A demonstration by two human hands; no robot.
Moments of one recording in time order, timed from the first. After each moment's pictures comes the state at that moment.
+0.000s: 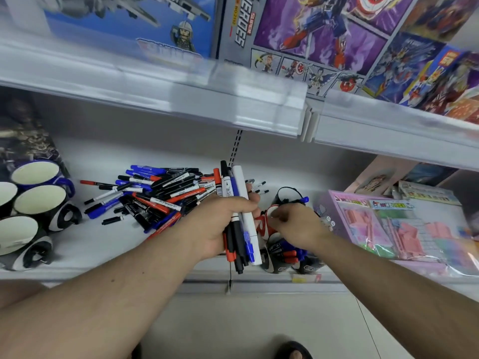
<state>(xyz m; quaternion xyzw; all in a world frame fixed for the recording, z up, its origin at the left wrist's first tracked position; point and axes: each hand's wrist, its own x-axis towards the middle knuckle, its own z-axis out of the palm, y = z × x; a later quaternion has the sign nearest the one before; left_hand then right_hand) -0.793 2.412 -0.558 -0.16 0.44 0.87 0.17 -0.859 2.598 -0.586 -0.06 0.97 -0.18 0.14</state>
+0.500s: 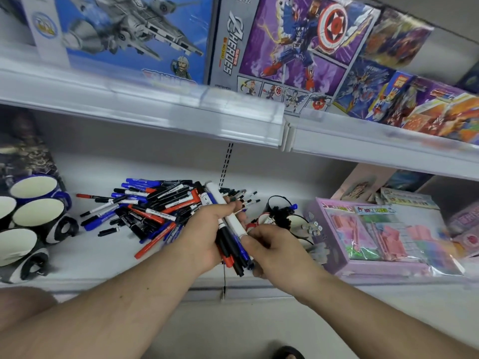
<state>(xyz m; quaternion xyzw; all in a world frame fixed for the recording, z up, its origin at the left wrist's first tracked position) -0.772 2.418 -0.554 -0.20 0.35 0.90 0.14 -0.754 2.561 -0.540 -0.05 0.87 -0.45 0.17</state>
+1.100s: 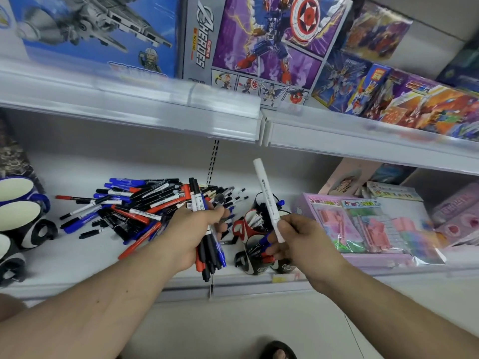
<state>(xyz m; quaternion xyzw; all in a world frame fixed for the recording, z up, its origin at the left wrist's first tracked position) -0.779 2.421 -0.567 -0.20 0.53 0.82 0.10 -0.764 2.614 -0.529 0.07 0.81 -0.57 0.11</state>
